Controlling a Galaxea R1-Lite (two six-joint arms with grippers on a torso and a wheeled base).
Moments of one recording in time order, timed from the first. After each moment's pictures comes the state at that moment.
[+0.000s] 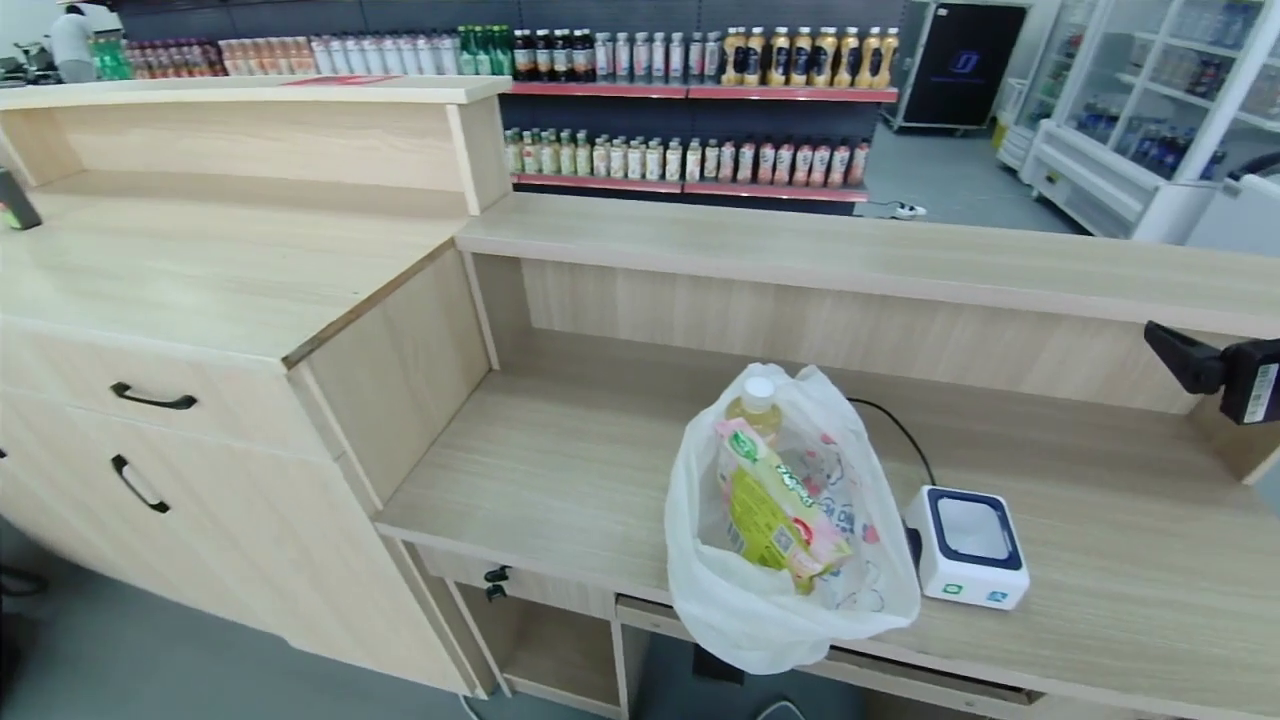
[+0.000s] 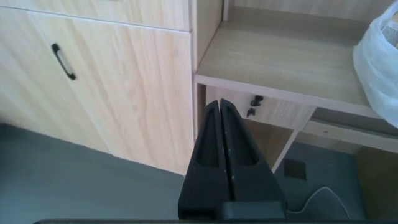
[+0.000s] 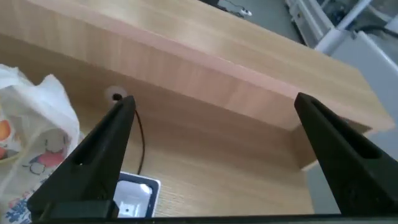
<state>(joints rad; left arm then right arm) 0.00 0.00 0.00 0.00 0.01 0.01 -0.11 1.27 -0.58 -0.73 -0.07 -0.31</state>
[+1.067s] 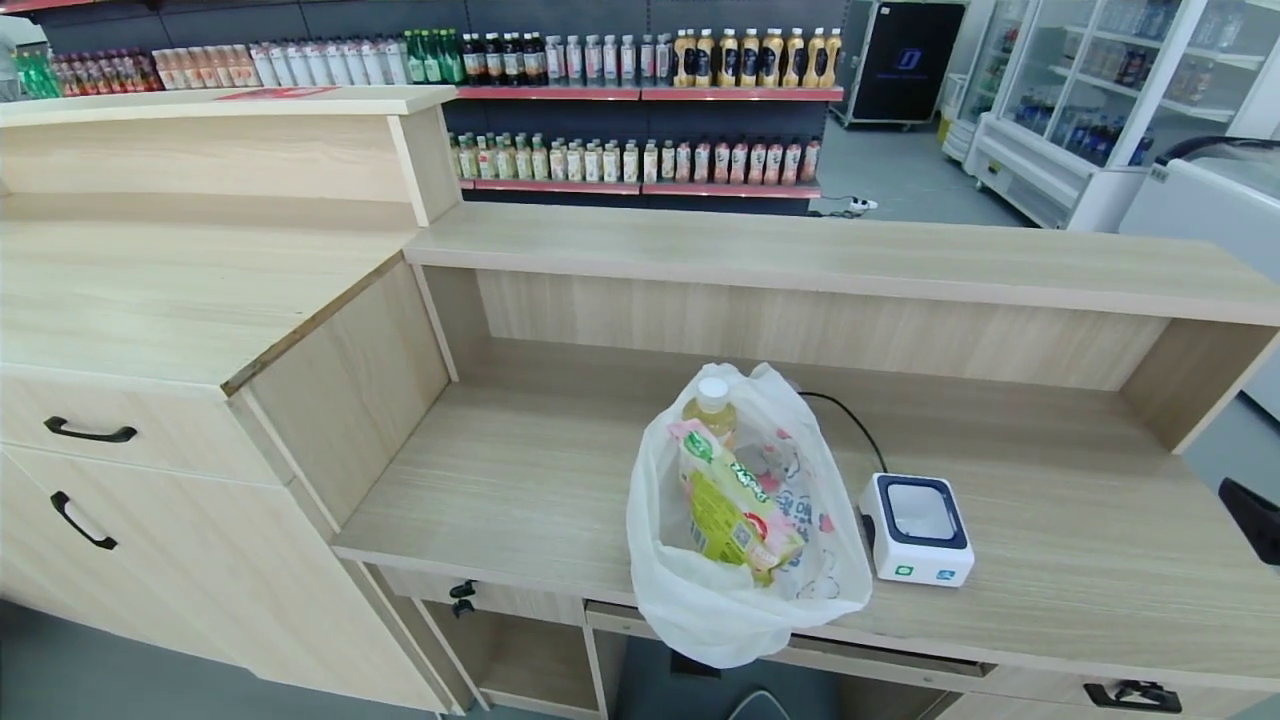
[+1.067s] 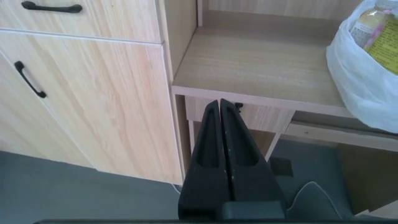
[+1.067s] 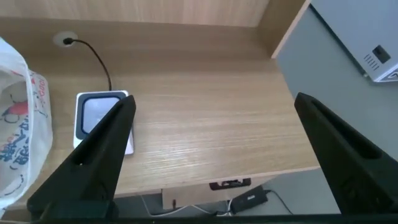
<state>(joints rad) 0.00 0.00 0.00 0.00 0.01 0.01 -0.15 0.99 -0.25 -0.63 -0.19 -0.16</state>
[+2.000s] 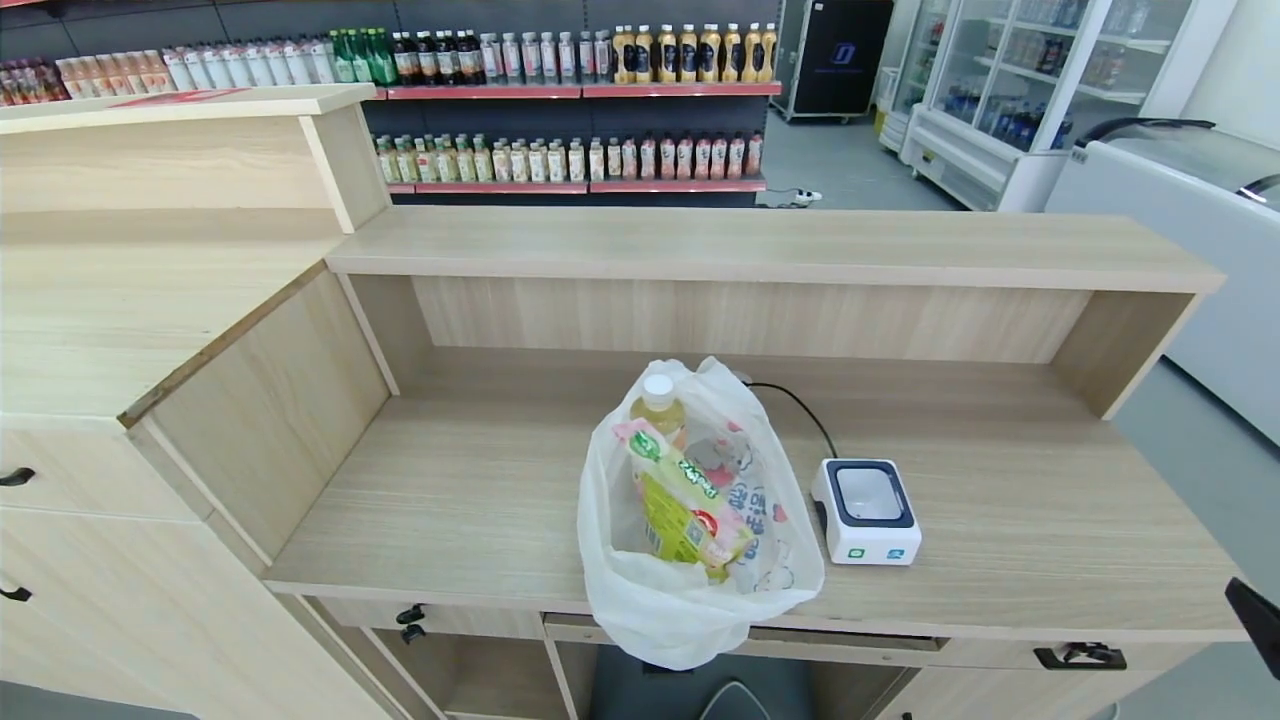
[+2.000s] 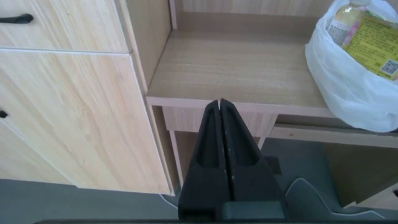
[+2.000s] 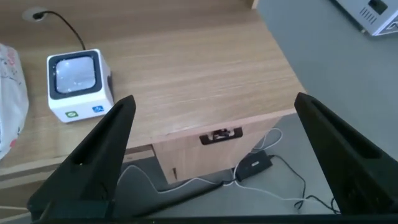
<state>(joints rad) 0.00 0.00 0.00 0.00 0.01 0.01 -0.14 0.79 -0.04 -0.59 -0.18 -0.04</state>
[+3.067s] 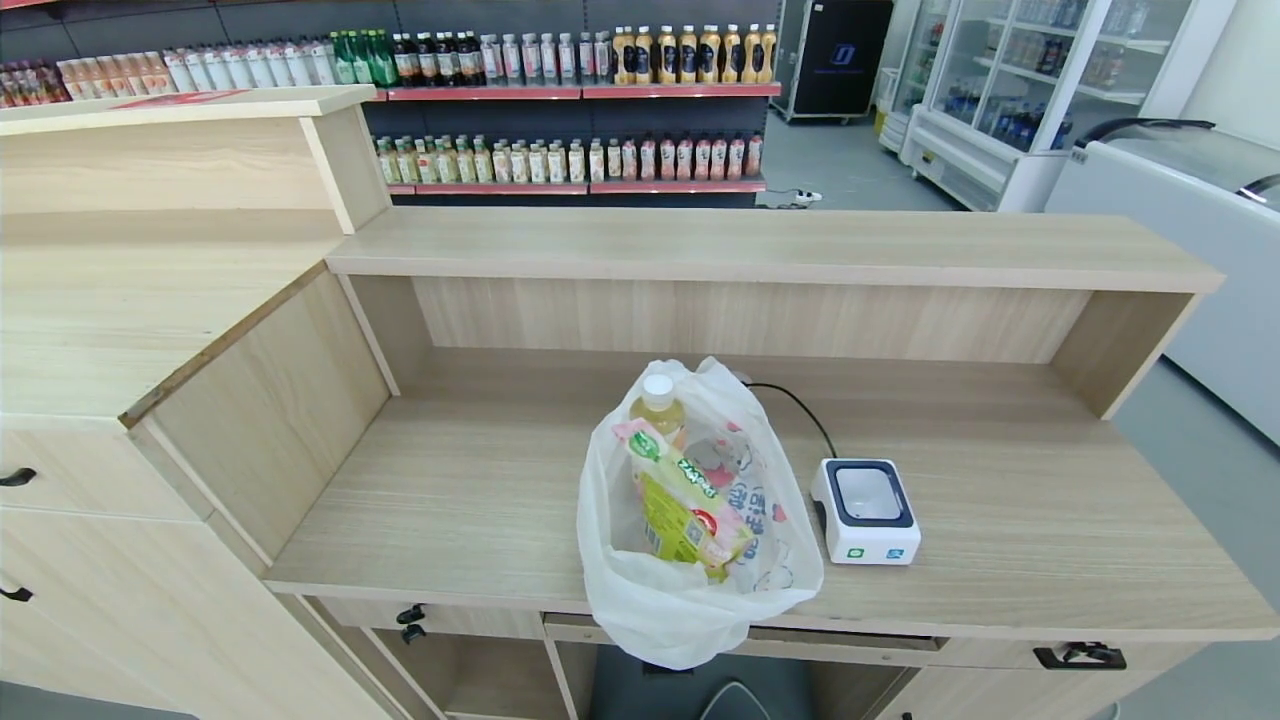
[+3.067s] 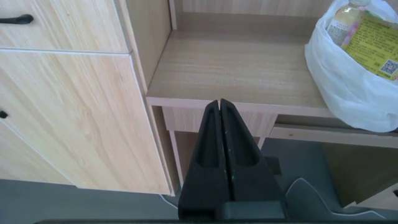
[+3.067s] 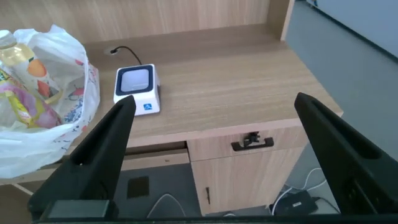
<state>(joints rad) 0.00 0.00 0.00 0.00 0.01 0.01 0.00 0.01 0.00 -0.10 -0.17 0.02</state>
